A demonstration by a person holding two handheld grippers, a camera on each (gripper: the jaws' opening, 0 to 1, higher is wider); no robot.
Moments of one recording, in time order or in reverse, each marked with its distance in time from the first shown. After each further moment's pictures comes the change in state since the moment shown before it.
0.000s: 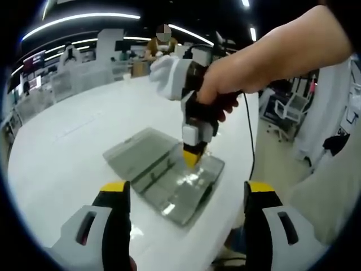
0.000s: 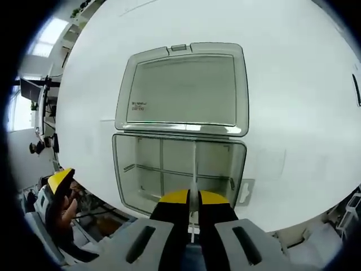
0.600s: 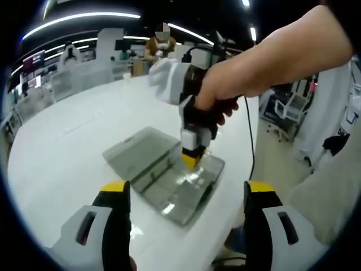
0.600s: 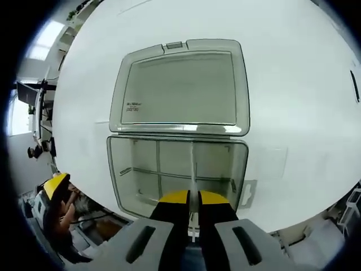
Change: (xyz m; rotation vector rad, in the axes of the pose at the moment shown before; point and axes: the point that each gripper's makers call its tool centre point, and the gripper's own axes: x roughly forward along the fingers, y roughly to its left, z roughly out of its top) left arm 0.000 0.000 -0.001 -0.002 0.004 -0.002; right arm 0.009 0.001 -0.002 0.029 -0.004 -0.029
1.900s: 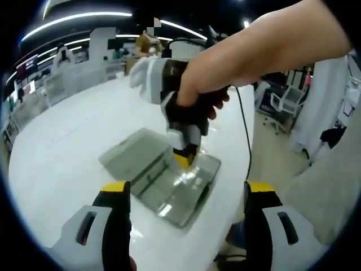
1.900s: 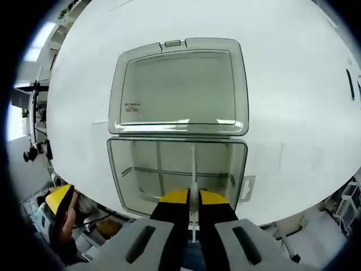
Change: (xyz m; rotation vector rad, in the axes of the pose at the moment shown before) left arm 0.004 -0.006 0.005 0.043 0.036 -0.030; right arm -0.016 0.004 -0.005 0.020 0.066 -0.046
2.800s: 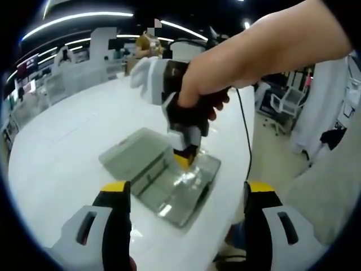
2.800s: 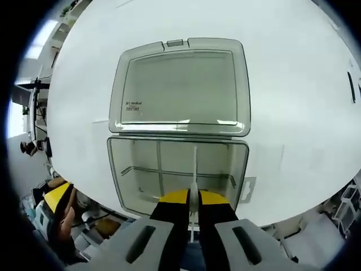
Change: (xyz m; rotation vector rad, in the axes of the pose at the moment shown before) left arm 0.000 0.000 -0.001 -0.007 -0.005 0.000; right arm 0.005 -0.001 0.003 -0.012 -0.007 0.001
